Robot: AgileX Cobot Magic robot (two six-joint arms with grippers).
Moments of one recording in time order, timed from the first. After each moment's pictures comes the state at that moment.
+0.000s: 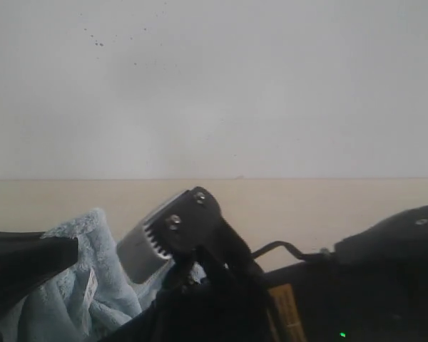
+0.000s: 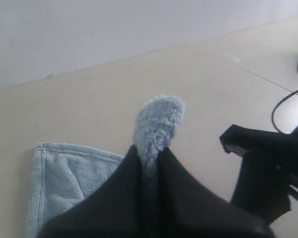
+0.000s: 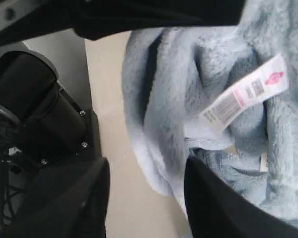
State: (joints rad) left arm -0.68 0.78 -0.42 -1.74 0.10 1.62; right arm 0.91 1.42 -0.77 -1.52 -0.56 1.57
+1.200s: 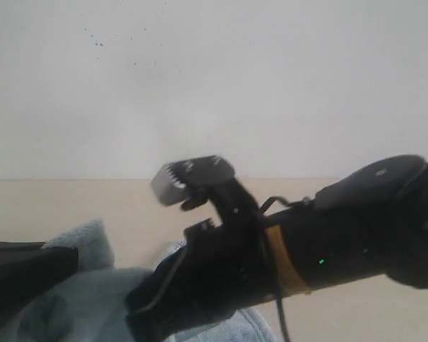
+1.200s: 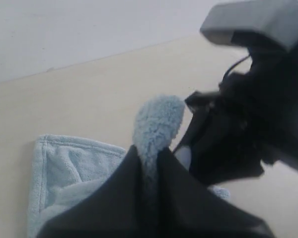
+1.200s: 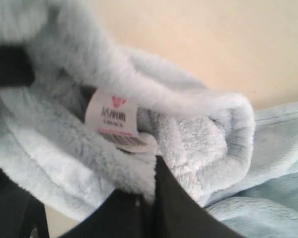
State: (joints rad) left arm -0.68 0.78 -0.40 -1.74 0.09 1.62; right arm 0.77 1.52 -0.89 -1.73 -0.52 1.84
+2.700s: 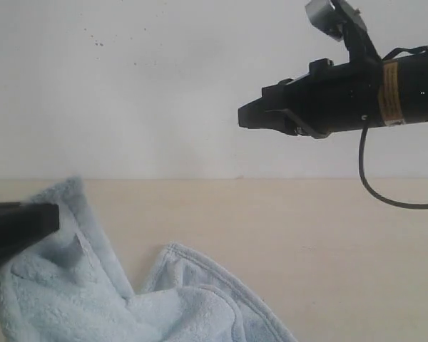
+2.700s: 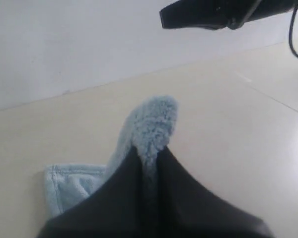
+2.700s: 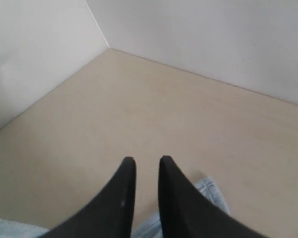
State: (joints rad) left arm -0.68 0.73 -0.45 -1.74 0.03 1.60; right arm 0.27 1.54 -1.18 -1.75 -0.74 1.88
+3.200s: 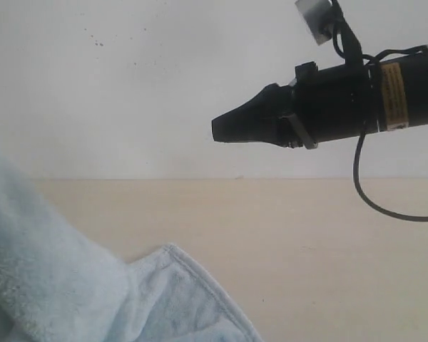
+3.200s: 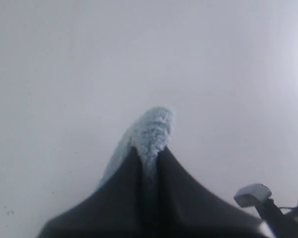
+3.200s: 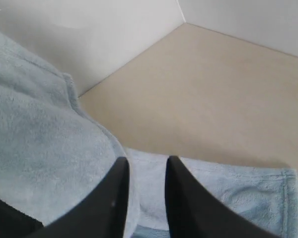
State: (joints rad) left arm -0.68 0.53 -0.84 -1.74 -0.12 1.78; right arm 0.28 1.55 -1.19 -1.75 -1.00 1.89
